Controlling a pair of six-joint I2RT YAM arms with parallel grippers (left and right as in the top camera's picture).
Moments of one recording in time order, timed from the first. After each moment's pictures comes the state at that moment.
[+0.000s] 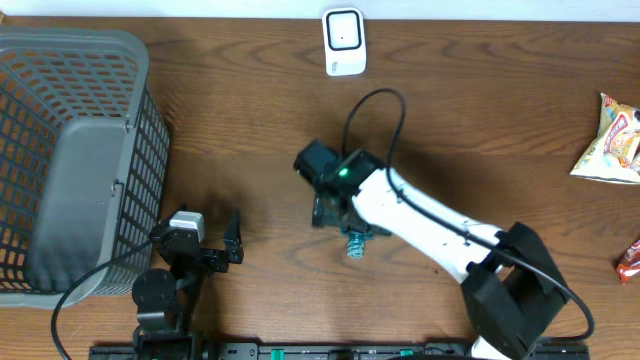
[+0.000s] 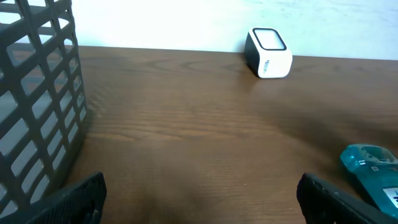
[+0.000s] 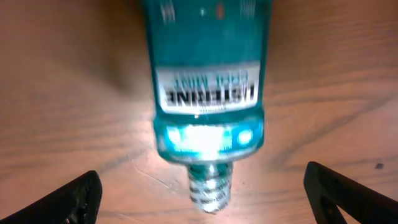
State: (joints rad) left arm 0.04 0.12 0.04 -0.14 0.23 -0.07; right arm 0.82 1.85 1.34 -1.07 0.12 0.97
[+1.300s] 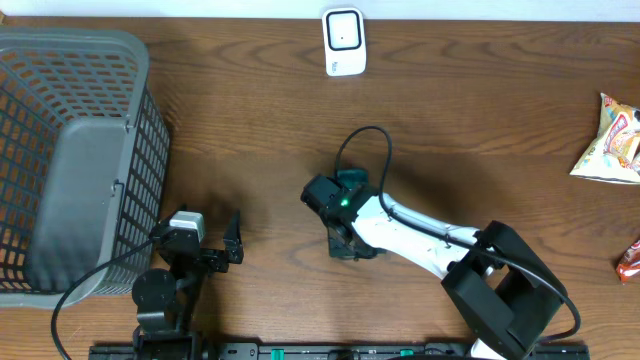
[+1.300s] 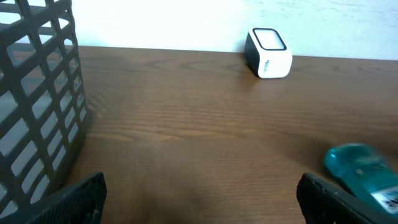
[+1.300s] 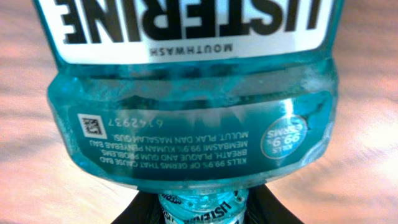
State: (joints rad) left arm 0.04 0.12 0.04 -0.14 0.23 -0.07; right arm 0.84 1.85 1.11 -0.88 0.06 0.80
